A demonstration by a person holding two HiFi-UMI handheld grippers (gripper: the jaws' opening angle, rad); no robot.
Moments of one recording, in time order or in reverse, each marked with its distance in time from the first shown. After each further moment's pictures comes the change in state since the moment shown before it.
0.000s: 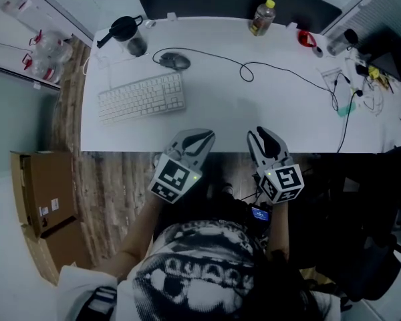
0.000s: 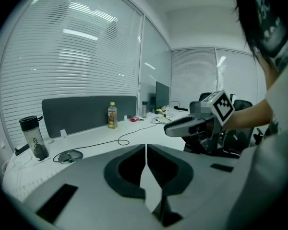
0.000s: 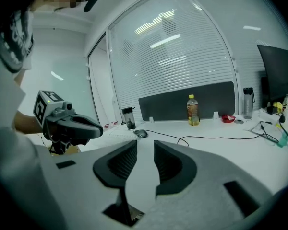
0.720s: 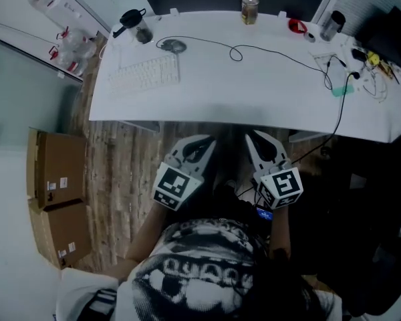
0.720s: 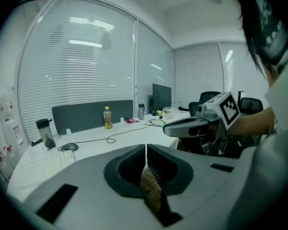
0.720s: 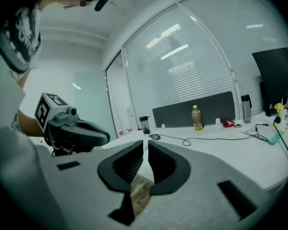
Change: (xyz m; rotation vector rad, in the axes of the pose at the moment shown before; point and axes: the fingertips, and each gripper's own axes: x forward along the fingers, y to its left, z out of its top) left arm -0.028 -0.168 0.018 -0.015 -0.013 0.158; right arm -0.155 0.018 -0.015 -0.032 -0.121 0.161
